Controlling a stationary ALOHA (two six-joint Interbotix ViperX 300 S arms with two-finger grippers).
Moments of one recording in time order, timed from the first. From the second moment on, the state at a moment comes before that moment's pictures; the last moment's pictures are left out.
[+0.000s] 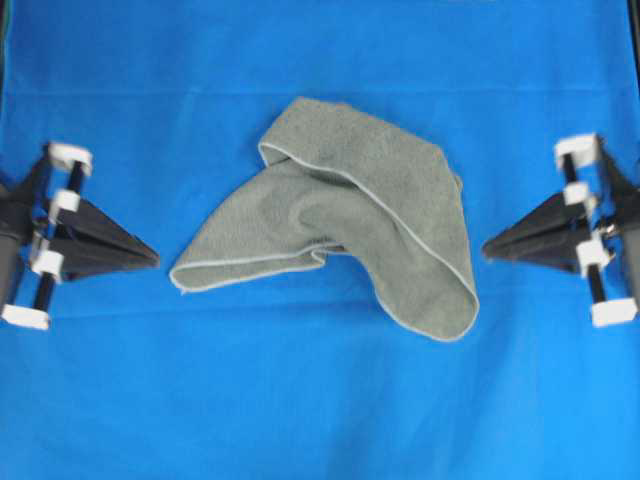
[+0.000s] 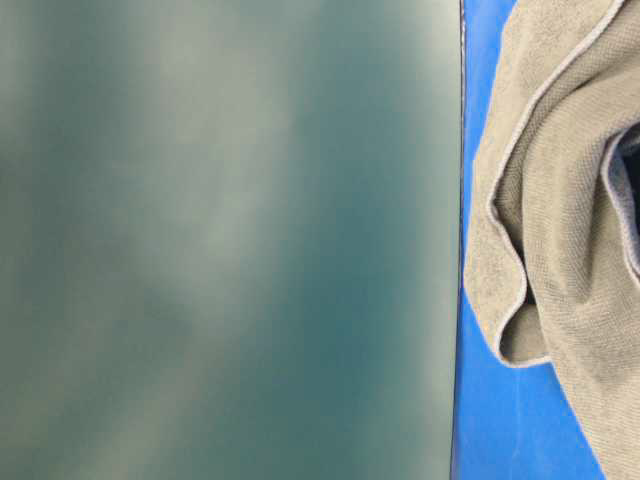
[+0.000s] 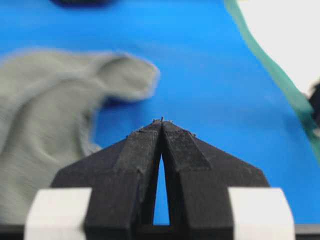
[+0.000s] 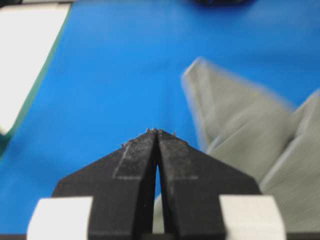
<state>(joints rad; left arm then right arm) -0.21 -0.72 1.12 -0.04 -0.22 -0.05 0.17 -0.74 1.03 0.00 0.04 0.18</state>
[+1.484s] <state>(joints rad) -0.10 0.00 0.94 -0.03 0.15 -0.27 0.26 0.04 0.79 -0.02 0.28 0.59</state>
